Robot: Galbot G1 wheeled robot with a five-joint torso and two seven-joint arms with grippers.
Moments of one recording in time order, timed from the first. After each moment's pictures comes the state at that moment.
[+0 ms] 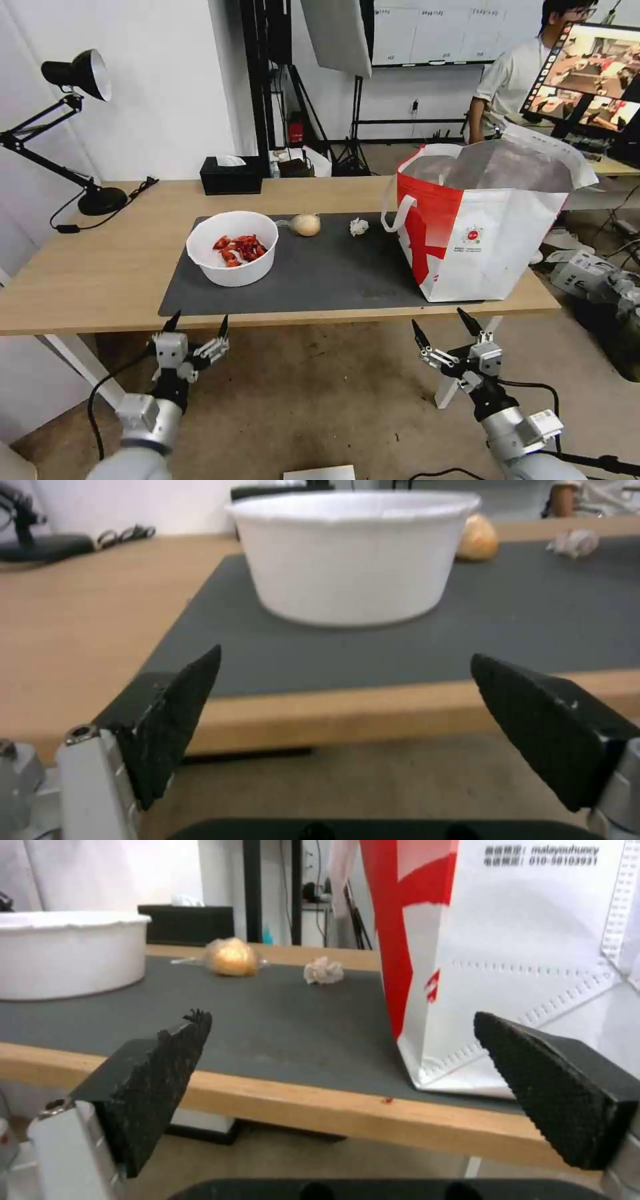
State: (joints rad) left arm 1.72 -1.20 -0.55 -2.16 -0.28 0.00 -0.15; right arm -1.72 1.03 0.50 2.10 0.38 0.25 0.04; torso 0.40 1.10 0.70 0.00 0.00
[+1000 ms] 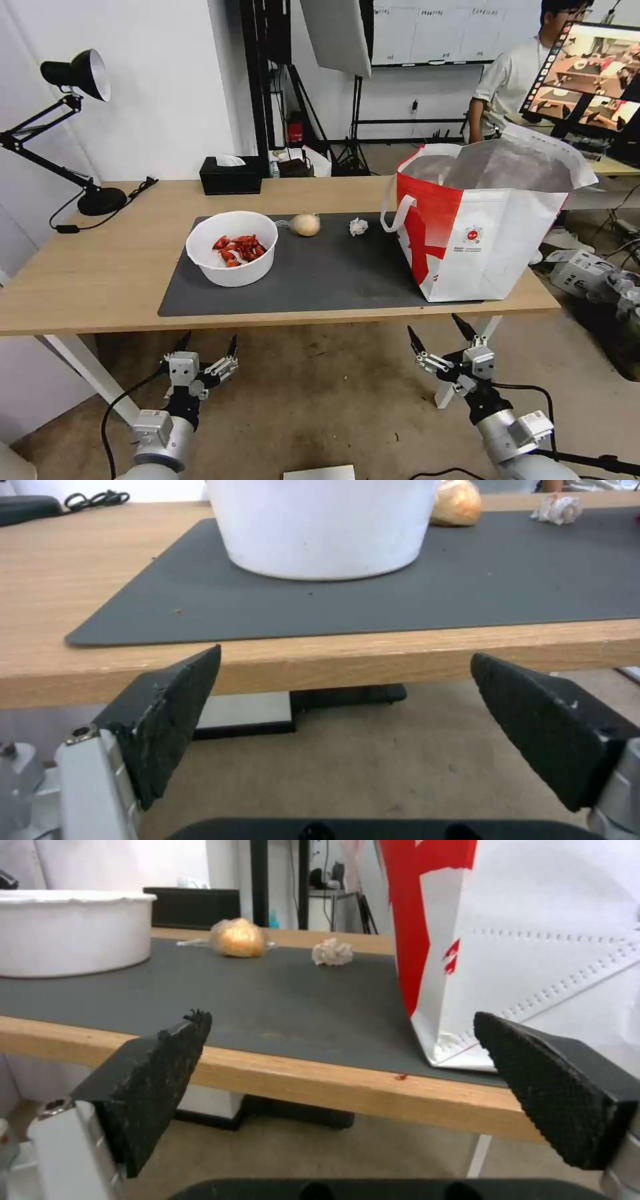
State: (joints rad) left arm 1.72 -1.23 -0.51 -2.12 -0.26 0.01 -0.13; right arm -1.70 1.02 0.47 2.07 0.38 0.24 0.03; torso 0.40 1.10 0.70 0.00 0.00
